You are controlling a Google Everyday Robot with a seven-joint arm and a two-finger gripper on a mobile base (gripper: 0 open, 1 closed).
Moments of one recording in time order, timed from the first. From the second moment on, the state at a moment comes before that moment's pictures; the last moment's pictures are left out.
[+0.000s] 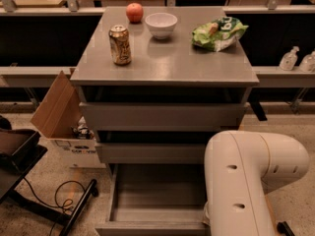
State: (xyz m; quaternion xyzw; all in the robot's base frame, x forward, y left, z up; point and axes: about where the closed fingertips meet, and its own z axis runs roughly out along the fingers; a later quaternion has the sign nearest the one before) arm 0.455 -0.231 0.189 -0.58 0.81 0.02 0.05
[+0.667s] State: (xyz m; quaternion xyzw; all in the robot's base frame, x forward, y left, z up) arm 0.416 -0.226 0.204 -0.57 0.82 0.05 0.04
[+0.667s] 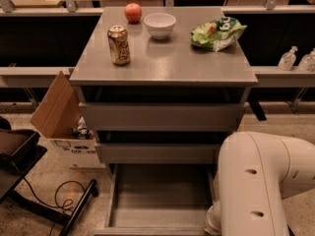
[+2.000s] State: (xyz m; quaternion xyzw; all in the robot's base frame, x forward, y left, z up) arm 0.413 -0.225 0.201 -0.57 0.82 0.05 0.04
